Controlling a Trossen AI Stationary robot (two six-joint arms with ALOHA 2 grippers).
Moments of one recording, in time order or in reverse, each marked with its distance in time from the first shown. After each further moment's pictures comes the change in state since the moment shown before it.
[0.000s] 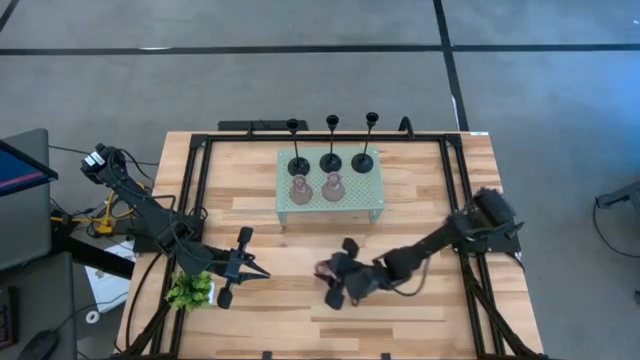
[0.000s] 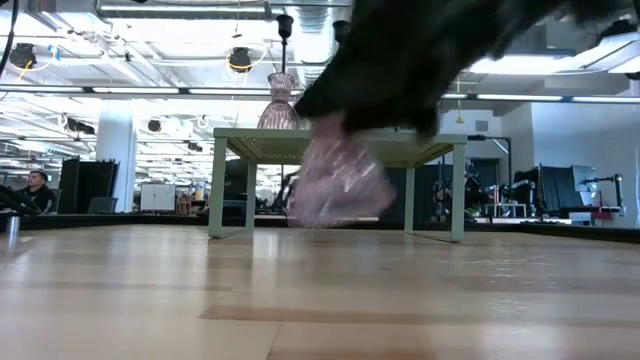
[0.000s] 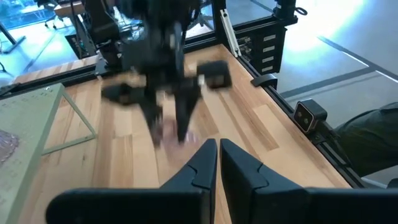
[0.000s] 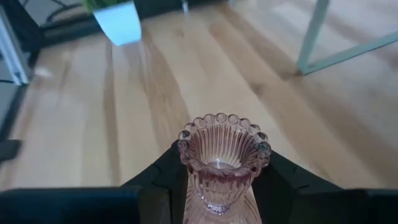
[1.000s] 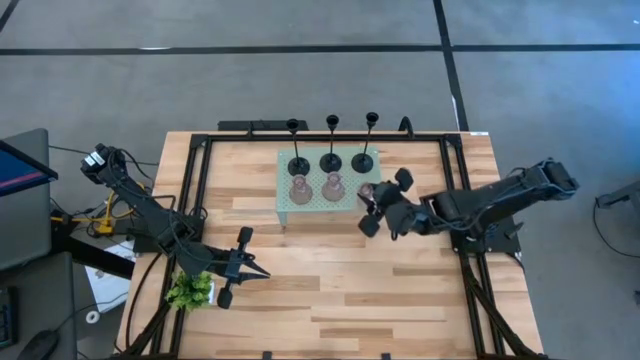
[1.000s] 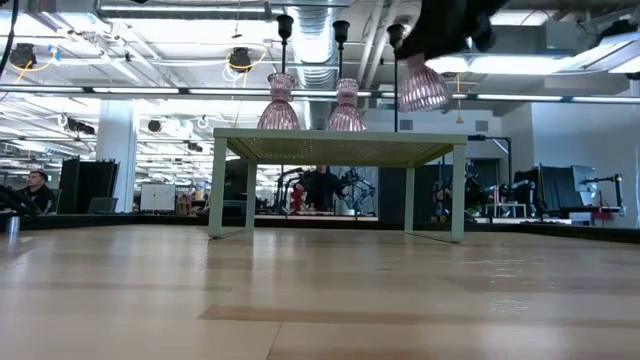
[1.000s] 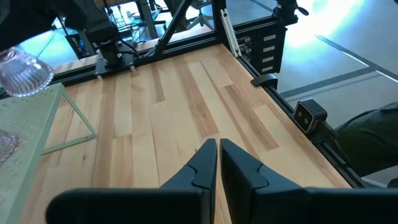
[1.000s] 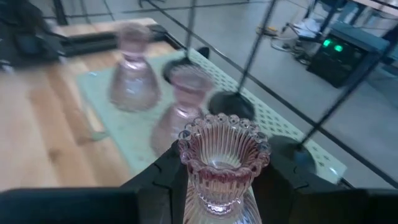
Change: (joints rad) left arm 0.000 0.000 0.000 0.000 0.000 -0.001; right arm -0.225 -0.613 -0.097 -0.542 0.281 -0.216
